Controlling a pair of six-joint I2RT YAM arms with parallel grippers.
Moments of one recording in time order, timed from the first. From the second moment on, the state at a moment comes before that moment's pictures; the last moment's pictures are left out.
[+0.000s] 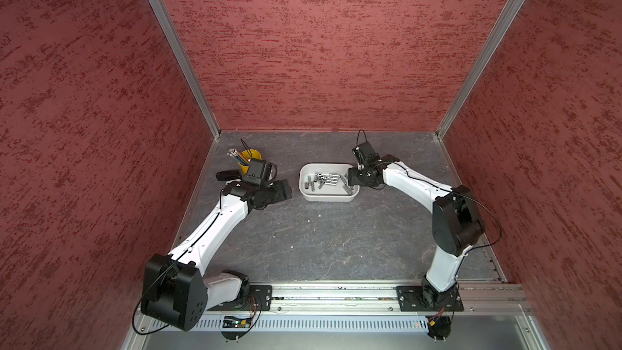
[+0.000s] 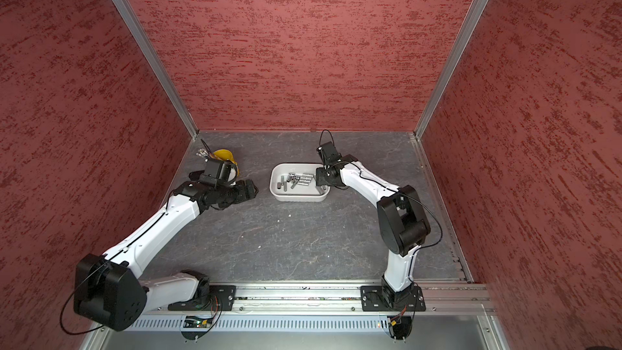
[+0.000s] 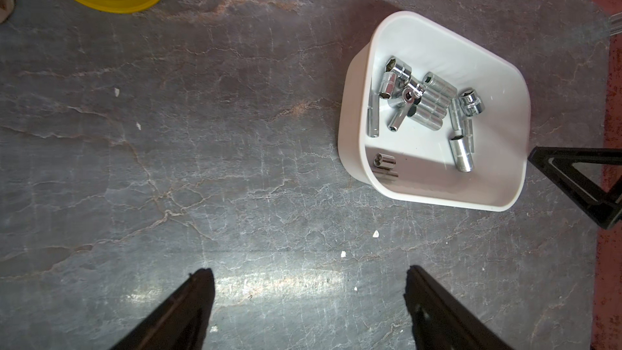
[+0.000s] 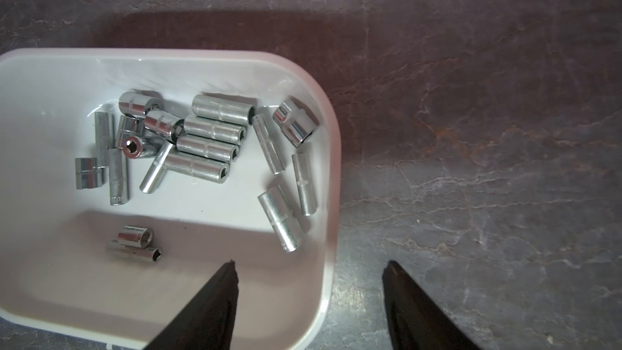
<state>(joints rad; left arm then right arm) -0.29 1.26 0.96 -0.70 0.12 -0.55 0.49 1.83 1.43 -0.69 0.08 0.46</state>
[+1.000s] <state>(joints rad) -0.41 1.87 1.36 -0.67 0.13 -0.52 0.47 2.03 1.58 -0.81 0.14 0.43</state>
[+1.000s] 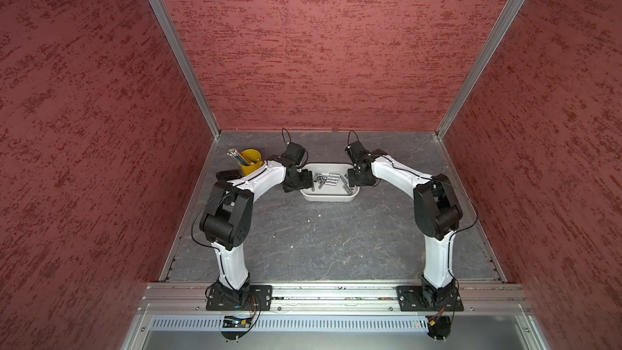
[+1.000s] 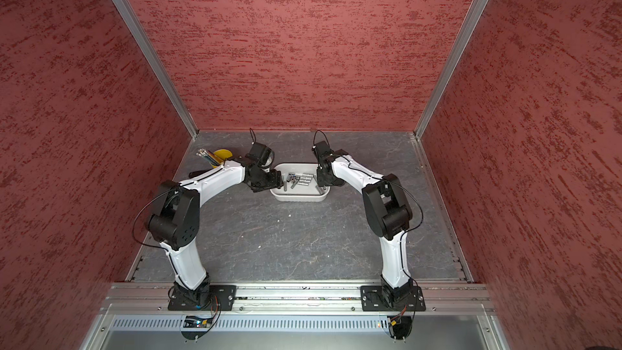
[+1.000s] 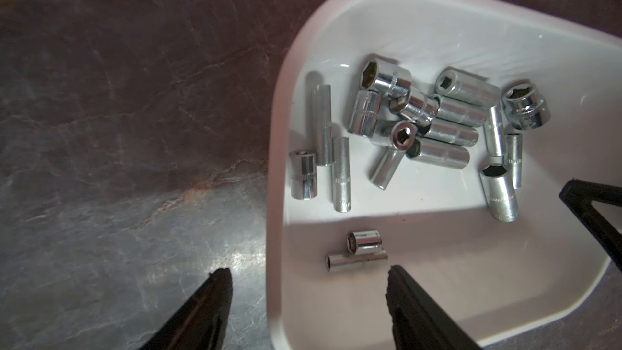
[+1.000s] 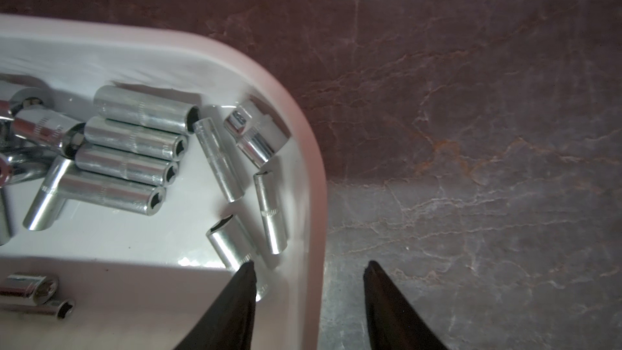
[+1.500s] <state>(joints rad) -0.43 1.88 1.29 -0.69 0.07 -0.53 0.44 2.01 1.49 -0.82 0.11 0.44</state>
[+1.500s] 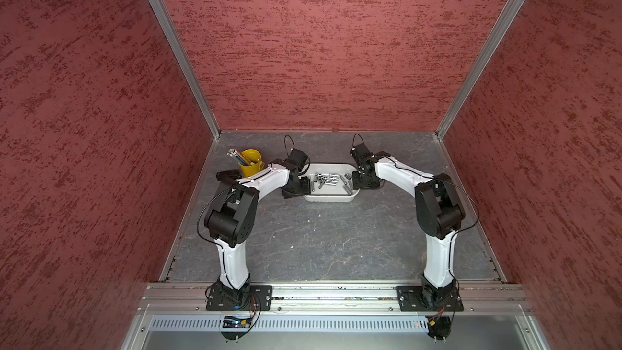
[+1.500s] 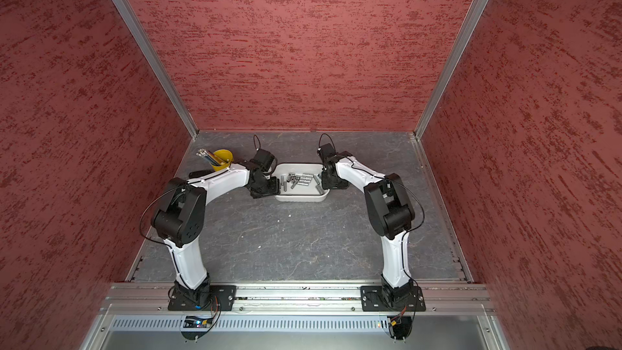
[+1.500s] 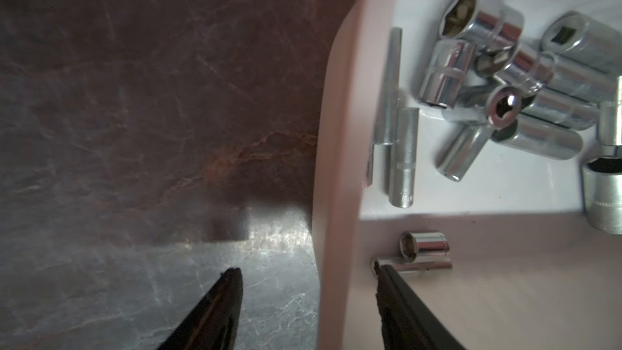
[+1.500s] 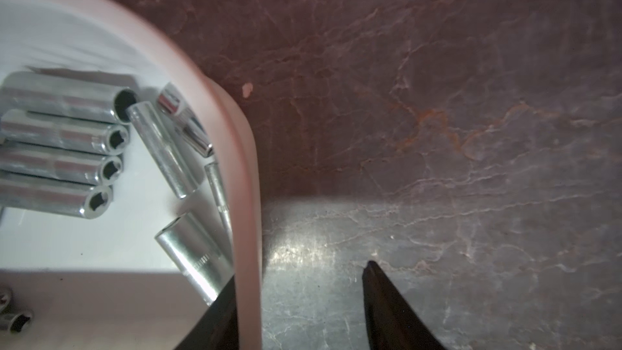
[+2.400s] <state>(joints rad) -0.53 1.62 1.16 -0.76 0.02 -0.58 0.44 1.81 1.35 -0.88 0.04 0.34</state>
